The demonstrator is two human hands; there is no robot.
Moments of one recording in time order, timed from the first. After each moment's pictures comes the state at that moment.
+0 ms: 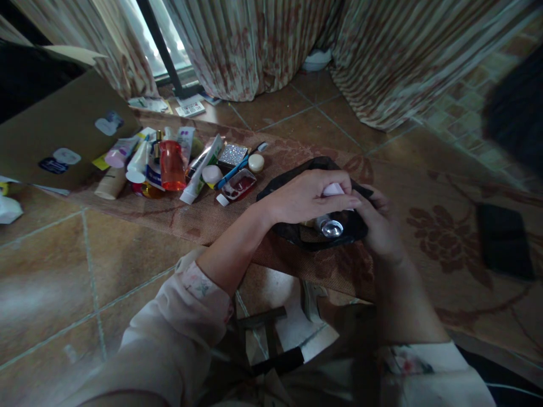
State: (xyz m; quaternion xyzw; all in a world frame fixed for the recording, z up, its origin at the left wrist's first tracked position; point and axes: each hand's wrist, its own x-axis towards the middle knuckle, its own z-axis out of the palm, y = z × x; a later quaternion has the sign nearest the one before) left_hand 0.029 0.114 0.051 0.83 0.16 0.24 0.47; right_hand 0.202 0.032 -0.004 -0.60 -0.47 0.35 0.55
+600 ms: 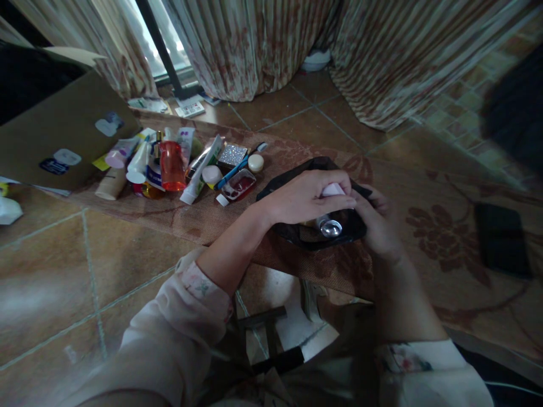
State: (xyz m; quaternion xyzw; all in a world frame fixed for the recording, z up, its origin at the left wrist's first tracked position) left_hand 0.029 0.113 0.051 0.84 0.15 0.24 0.46; right_hand 0.202 0.032 -0.003 -0.59 -0.48 0.35 0.54
